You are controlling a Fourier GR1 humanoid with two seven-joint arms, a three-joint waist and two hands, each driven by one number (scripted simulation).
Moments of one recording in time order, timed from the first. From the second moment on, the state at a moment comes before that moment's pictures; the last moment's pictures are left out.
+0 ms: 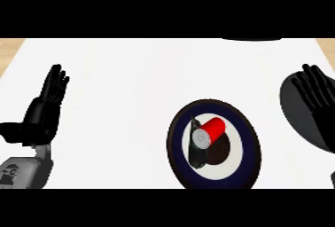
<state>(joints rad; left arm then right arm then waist) -0.18 0.34 -0.04 -1.47 0.16 0.17 -0.13 -0.08 -0.46 -0.05 -1.72 -0.35 0.12 -0.01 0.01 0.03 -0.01</state>
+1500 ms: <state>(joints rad) -0.24 0.31 -0.03 -1.44 0.15 0.17 0.06 -0.49 -0.70 0.14 -1.53 -0.12 0.53 0.22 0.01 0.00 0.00</state>
